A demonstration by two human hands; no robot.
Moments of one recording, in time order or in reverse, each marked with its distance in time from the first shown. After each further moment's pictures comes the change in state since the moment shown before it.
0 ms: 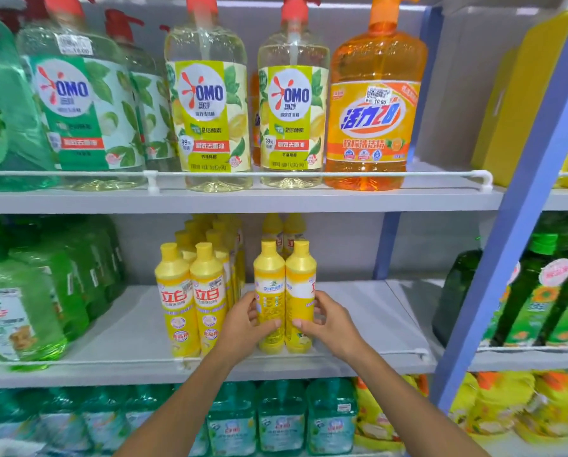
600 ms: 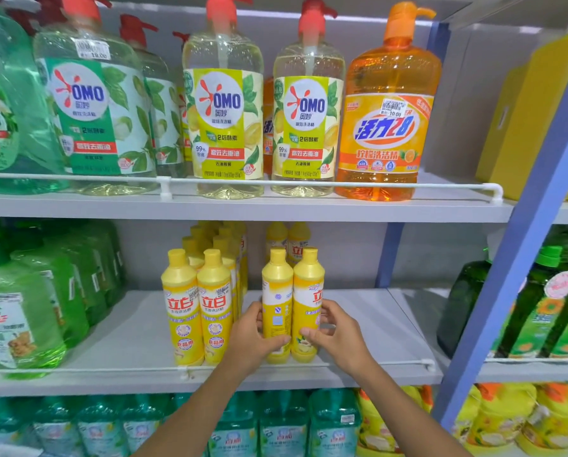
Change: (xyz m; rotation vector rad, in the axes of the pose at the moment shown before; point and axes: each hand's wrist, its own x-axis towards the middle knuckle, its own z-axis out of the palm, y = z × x) left_hand 0.001 -0.009 0.003 0.125 0.037 0.033; right_hand -0.004 0.000 0.004 -0.032 0.087 -0.010
